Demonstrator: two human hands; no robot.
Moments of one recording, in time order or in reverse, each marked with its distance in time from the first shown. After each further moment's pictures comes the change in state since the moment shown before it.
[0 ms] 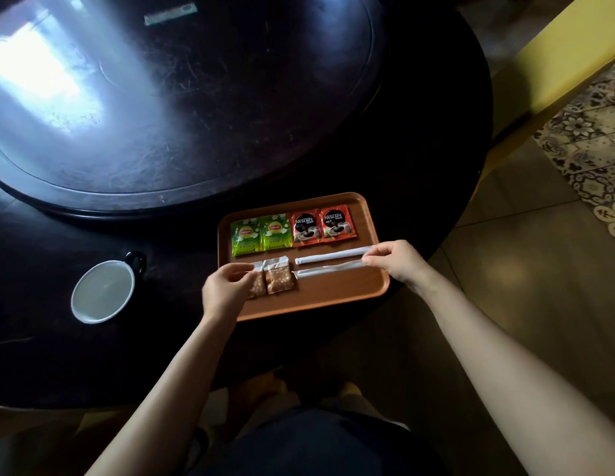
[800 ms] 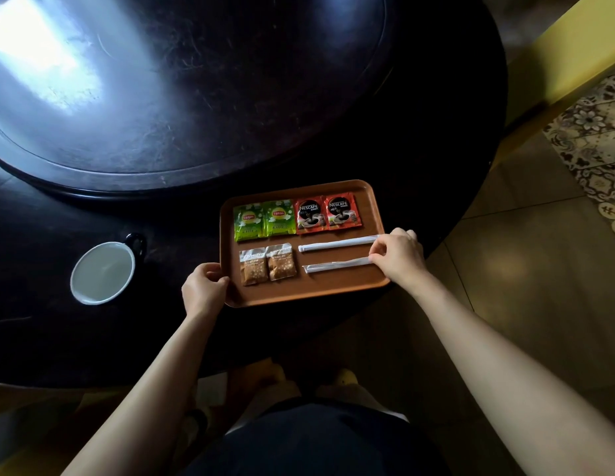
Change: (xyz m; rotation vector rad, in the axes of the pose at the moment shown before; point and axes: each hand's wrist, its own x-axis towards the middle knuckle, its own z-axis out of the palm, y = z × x) left_hand 0.021 -0.040 -0.018 0.225 0.144 -0.102; right_hand 0.002 0.007 0.018 -0.626 0.225 -0.112
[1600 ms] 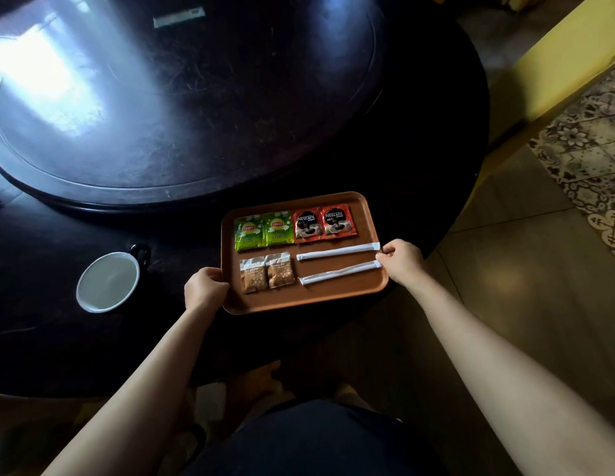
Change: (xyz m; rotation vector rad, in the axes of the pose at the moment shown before) left_hand 0.011 0.006 -0.006 0.026 -0.089 -0.014; right_hand 0.002 0.007 -0.005 0.294 -0.007 0.266
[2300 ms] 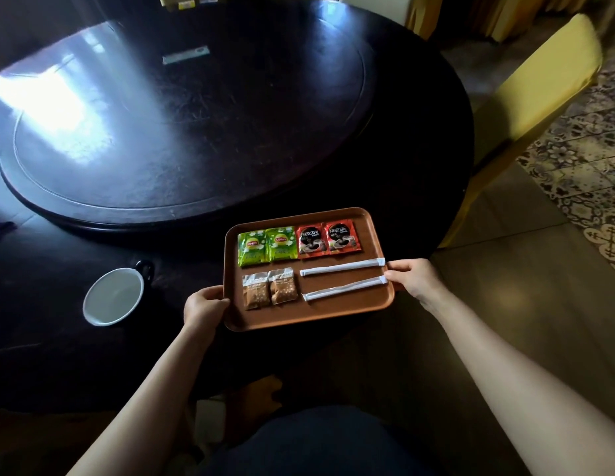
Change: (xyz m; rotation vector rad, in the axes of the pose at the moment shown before) left_hand -0.009 -0.011 -0.001 -0.322 -0.064 -0.059; right_hand -0.024 0.020 -0.035 0.333 -0.116 0.000
